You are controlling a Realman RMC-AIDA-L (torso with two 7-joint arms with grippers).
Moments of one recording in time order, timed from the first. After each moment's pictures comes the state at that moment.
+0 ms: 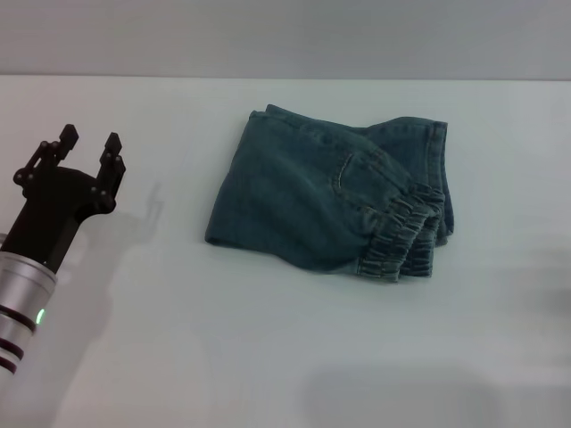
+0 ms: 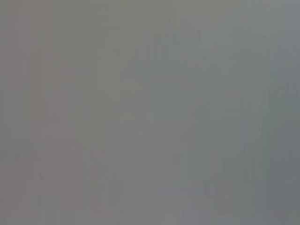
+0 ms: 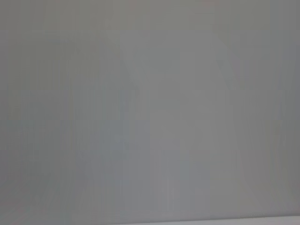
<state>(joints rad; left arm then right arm) -0.29 -2.07 -0.83 -0.35 2.41 1.19 -0.03 -0.08 2.09 1.47 0.47 0.06 1.17 -2.89</state>
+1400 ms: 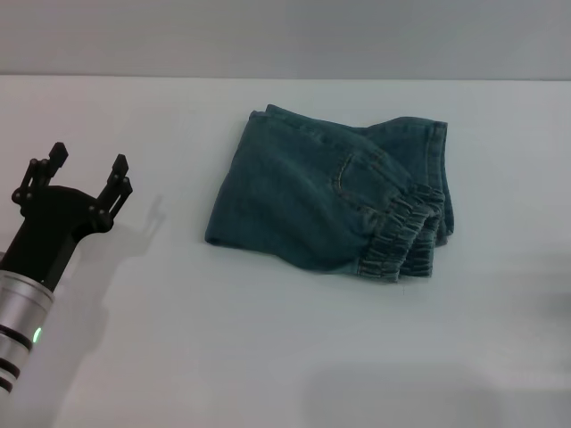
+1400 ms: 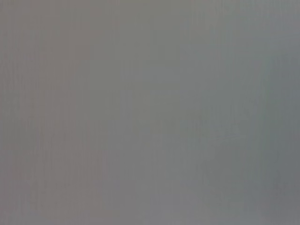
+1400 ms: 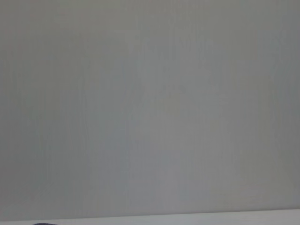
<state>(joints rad) -0.26 -2.07 -0.81 -0.35 2.42 1.18 -0.02 -0.08 2.09 1.47 0.47 0.04 1.17 -2.88</state>
